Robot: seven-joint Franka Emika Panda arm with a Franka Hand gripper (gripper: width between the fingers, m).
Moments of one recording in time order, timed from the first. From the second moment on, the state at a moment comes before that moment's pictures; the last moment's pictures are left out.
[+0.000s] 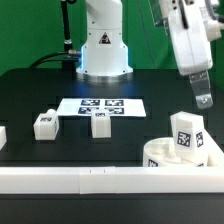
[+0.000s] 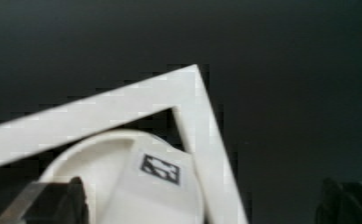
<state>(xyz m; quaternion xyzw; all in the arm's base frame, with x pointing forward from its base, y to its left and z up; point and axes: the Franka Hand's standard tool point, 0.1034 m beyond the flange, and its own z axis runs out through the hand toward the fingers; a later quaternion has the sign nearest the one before) 0.648 0.104 0.123 -0.66 0.73 -0.01 0.19</state>
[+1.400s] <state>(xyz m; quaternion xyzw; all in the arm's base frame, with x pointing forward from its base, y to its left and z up) 0.646 0.121 0.120 -0.99 -0.01 -0.10 0.05</state>
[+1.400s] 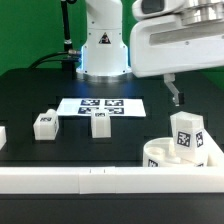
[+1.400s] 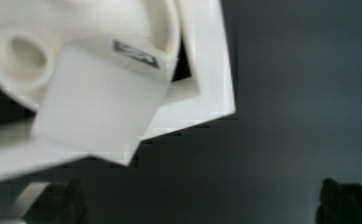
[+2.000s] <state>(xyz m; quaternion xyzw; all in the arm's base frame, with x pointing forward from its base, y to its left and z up) 0.642 0.114 0.113 -0.97 -0.23 -0.08 0.02</state>
